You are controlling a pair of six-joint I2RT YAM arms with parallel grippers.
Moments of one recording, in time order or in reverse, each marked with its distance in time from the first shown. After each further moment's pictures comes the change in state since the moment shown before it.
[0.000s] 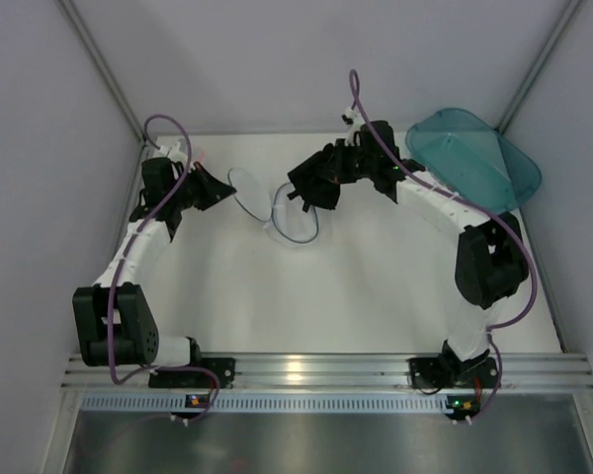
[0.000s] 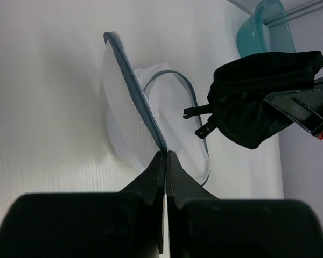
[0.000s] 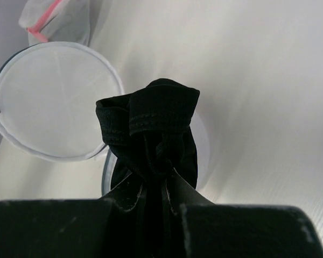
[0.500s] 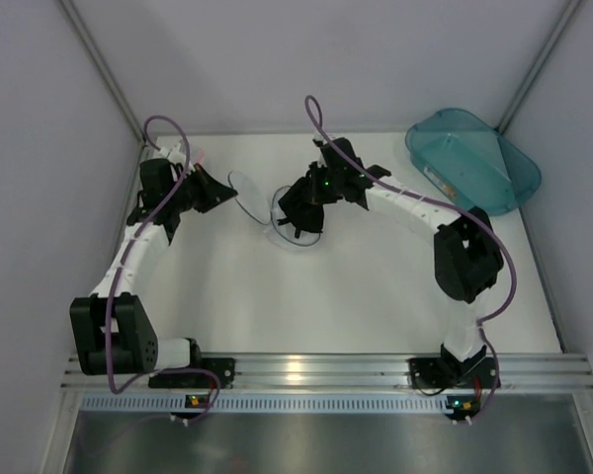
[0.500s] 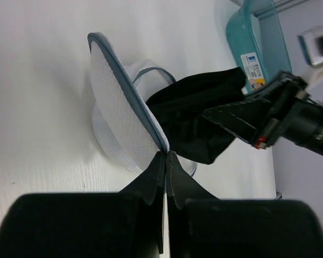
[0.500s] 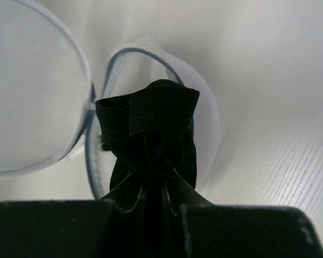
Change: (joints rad) left arm -0.007 -0.037 -0.001 -0.069 0.026 -0.007; right arm 0.175 0.084 0.099 -0.230 0.236 0.033
